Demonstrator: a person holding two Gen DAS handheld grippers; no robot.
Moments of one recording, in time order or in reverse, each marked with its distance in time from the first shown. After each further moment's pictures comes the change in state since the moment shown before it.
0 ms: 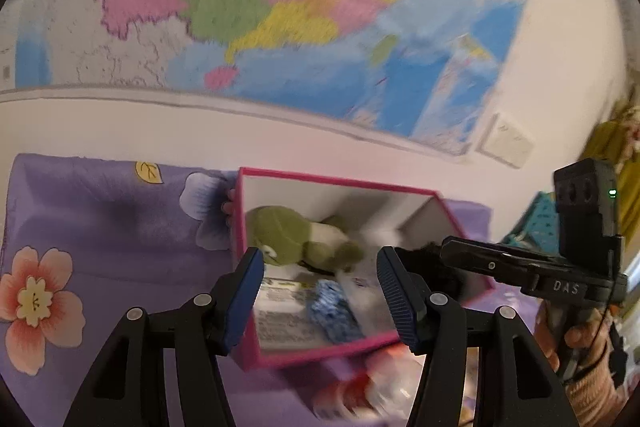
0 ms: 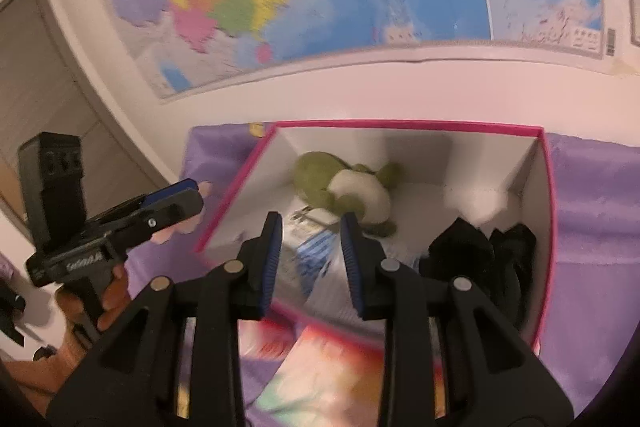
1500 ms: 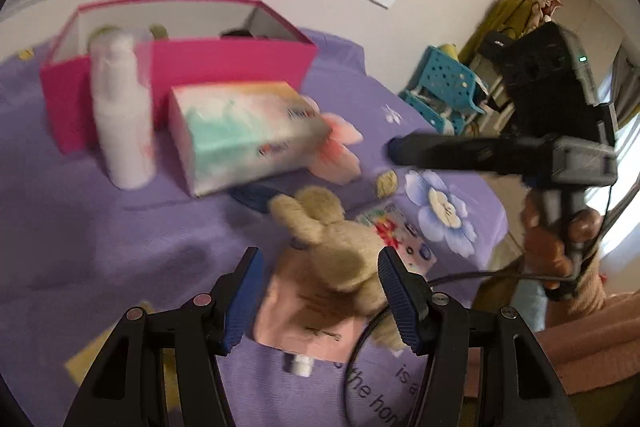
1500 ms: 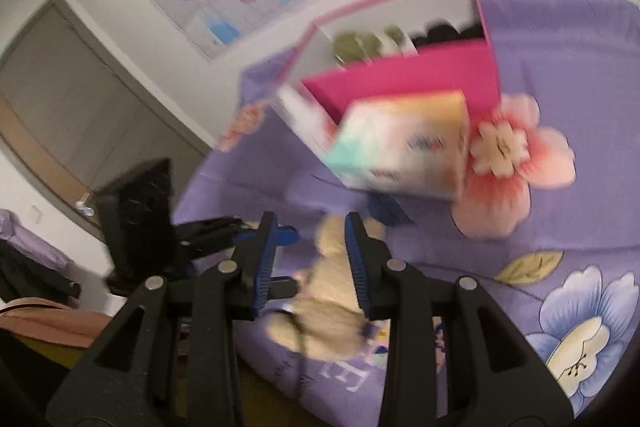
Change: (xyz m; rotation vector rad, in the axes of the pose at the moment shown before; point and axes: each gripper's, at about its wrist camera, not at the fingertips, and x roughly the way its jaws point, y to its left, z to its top) left arm -0.025 -0.112 -0.173 0.178 0.385 -0.306; right arm -0.147 0.030 -0.172 0.128 0.053 0.175
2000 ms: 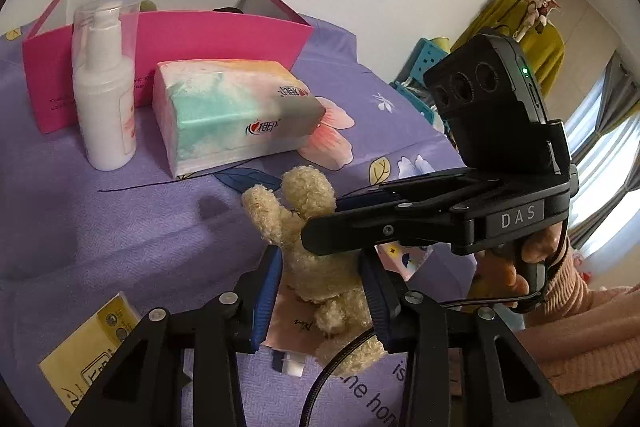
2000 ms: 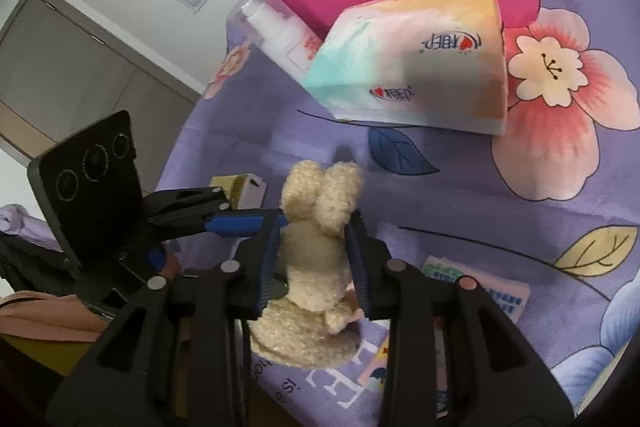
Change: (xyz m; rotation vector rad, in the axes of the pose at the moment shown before) left arm 0.010 0.005 -0.004 -0.013 0.025 -0.046; right arm 0.076 -0.033 -0.021 0.063 0.227 0.020
